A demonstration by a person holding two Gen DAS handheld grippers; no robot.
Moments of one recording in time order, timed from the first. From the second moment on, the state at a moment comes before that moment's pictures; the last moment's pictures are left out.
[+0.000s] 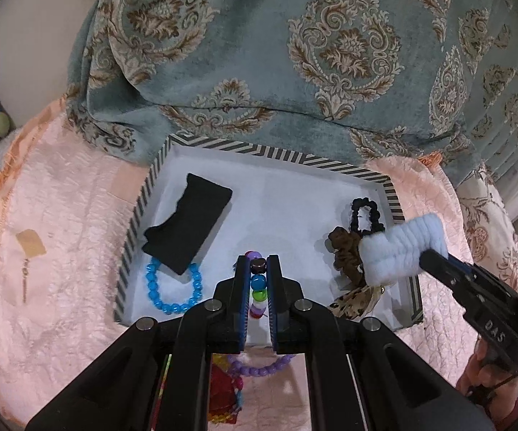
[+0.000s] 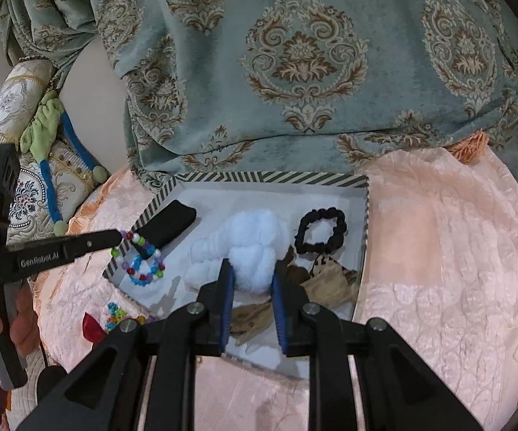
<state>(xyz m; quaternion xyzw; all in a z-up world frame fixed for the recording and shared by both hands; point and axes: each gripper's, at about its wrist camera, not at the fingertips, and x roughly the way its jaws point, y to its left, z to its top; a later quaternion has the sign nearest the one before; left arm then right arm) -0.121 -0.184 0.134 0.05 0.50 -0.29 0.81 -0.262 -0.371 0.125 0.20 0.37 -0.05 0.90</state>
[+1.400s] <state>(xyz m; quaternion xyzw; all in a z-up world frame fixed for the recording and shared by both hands) -0.125 -0.164 0.106 0.08 0.49 -0.25 0.83 -0.212 -0.384 0.101 0.21 0.41 -0.10 0.88</state>
